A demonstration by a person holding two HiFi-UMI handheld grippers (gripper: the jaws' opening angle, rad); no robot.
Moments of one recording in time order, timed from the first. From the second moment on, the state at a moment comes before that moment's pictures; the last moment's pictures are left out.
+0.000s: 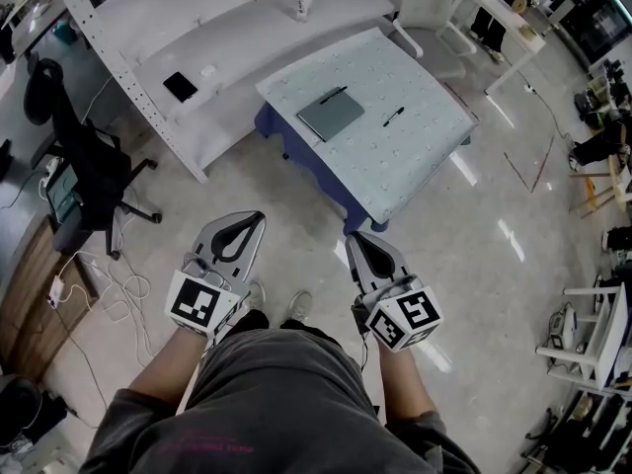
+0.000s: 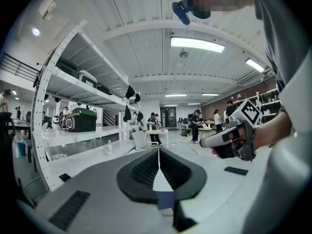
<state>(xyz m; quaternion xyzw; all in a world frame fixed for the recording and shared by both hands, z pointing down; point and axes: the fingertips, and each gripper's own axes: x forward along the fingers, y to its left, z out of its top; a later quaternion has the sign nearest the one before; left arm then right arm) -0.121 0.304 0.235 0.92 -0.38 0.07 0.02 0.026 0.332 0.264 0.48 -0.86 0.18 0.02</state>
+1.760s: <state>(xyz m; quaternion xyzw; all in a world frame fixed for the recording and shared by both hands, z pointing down) -0.113 0.283 0.247 0.91 -0.41 0.08 0.02 0.039 0.314 0.277 0.47 -0.86 0.18 0.03</state>
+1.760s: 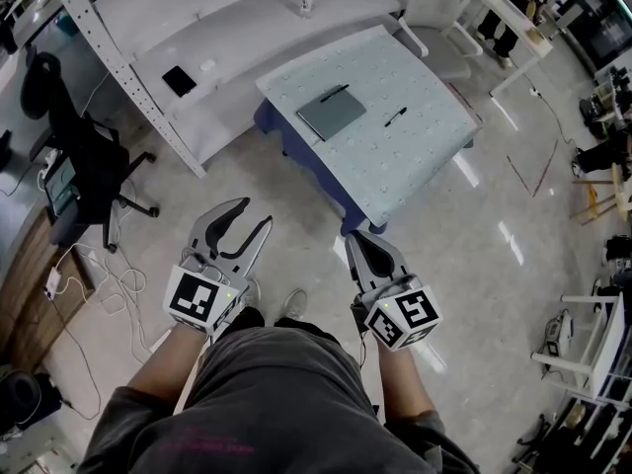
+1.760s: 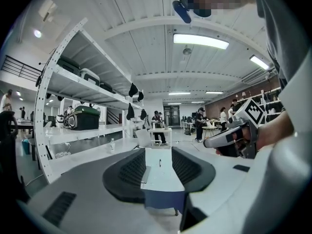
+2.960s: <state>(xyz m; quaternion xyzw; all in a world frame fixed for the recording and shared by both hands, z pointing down) -0.071 0.234 0.261 0.90 -0.44 0.07 0.02 0.096 0.261 0.295 0.46 -0.87 0.18 0.03</state>
